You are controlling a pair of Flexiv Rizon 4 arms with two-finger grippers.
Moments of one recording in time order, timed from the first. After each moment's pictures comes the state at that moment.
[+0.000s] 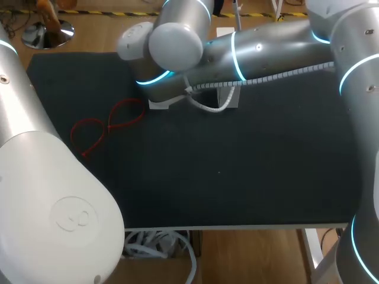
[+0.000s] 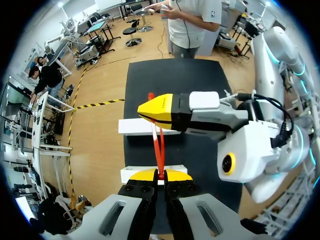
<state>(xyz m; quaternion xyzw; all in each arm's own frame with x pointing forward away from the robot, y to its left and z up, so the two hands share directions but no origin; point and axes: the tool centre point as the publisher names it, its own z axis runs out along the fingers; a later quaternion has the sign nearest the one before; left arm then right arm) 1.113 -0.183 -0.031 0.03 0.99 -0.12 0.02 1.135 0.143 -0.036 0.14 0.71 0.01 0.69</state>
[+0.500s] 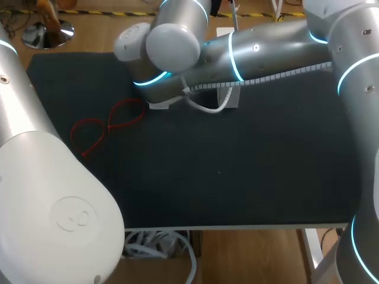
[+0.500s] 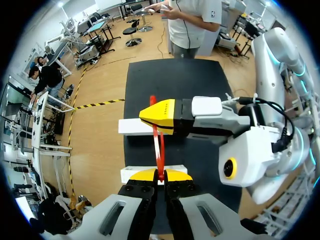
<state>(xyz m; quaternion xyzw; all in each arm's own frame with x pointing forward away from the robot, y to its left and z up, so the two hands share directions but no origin) 1.113 -0.183 -0.031 0.03 0.99 -0.12 0.02 1.133 0.150 -0.038 0.14 0.71 0.01 0.69</state>
